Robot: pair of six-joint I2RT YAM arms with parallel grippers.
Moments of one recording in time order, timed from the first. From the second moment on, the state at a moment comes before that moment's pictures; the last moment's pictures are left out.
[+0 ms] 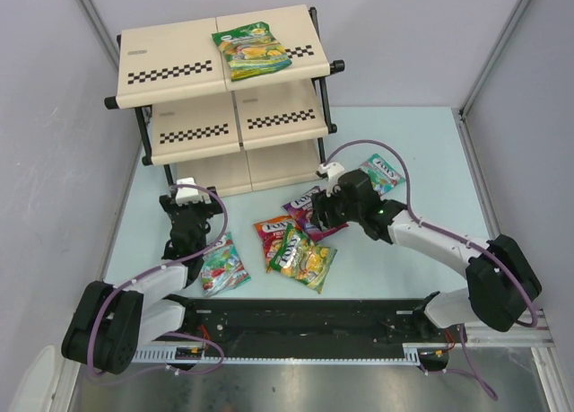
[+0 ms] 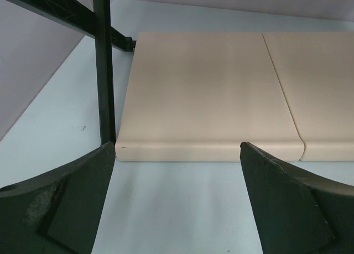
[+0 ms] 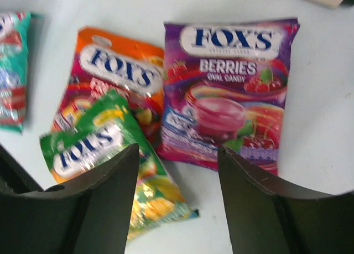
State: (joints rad) left arm -0.26 1.10 0.19 0.84 -0.47 -0.04; right arm 0.75 1.38 0.87 -0.12 -0.05 0.20
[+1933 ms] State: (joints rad) left arm -0.26 1.10 0.19 0.84 -0.46 -0.04; right arm 0.75 1.34 0.71 -0.13 -0.63 0.24
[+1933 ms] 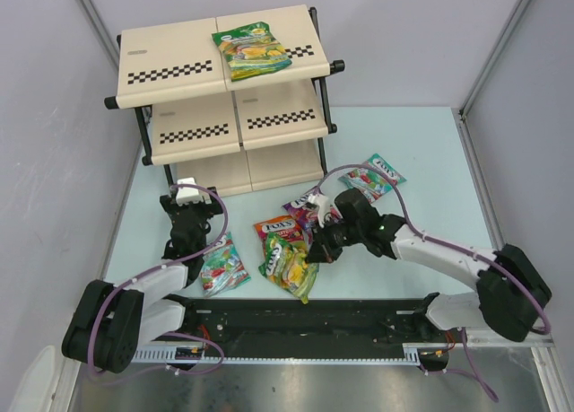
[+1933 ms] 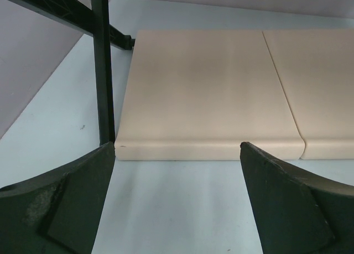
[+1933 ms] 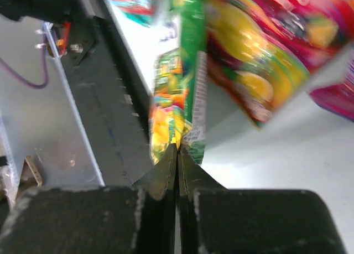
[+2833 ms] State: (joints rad) left arm -0.25 1.10 0.19 0.83 -0.47 -0.06; right arm 1.14 1.90 2.49 -0.79 0.09 -0.03
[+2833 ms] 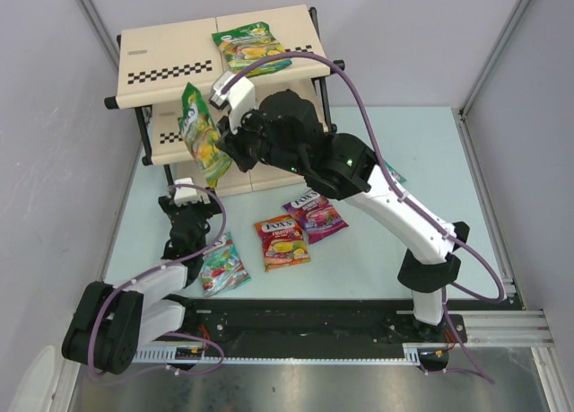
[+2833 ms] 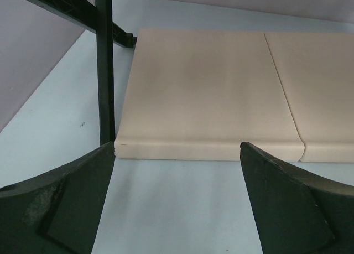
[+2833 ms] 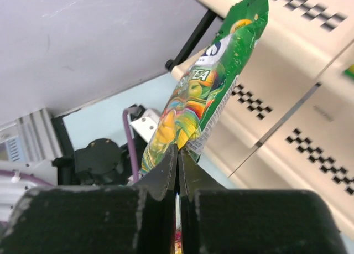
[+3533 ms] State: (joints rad) left arm -0.24 1.06 0.18 0.84 -0.49 -0.09; right arm 0.92 1.98 2.51 -0.23 -0.12 0.21
